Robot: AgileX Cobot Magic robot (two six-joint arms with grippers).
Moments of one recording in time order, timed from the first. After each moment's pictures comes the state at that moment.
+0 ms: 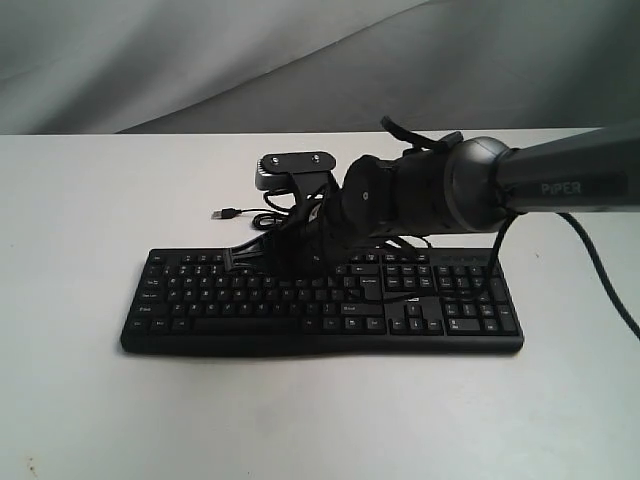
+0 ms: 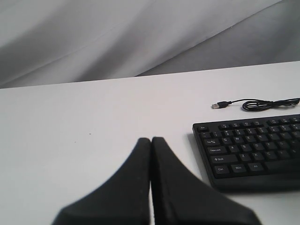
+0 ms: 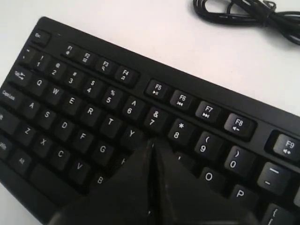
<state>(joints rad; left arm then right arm) 0.15 0.00 0.00 0.07 0.29 -0.12 0.67 2.08 -1.32 0.46 0.27 -0.12</state>
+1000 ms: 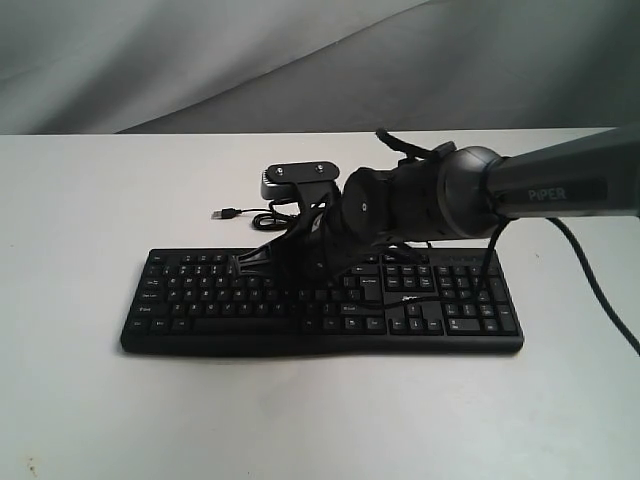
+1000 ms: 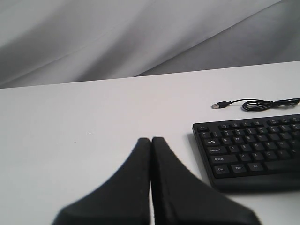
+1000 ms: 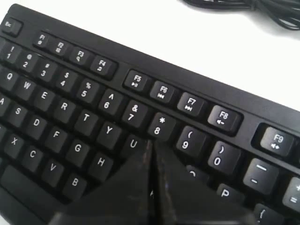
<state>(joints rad) 0.15 0.00 0.00 0.07 0.29 -0.12 0.67 2.12 -1.32 0.40 0.26 -0.06</state>
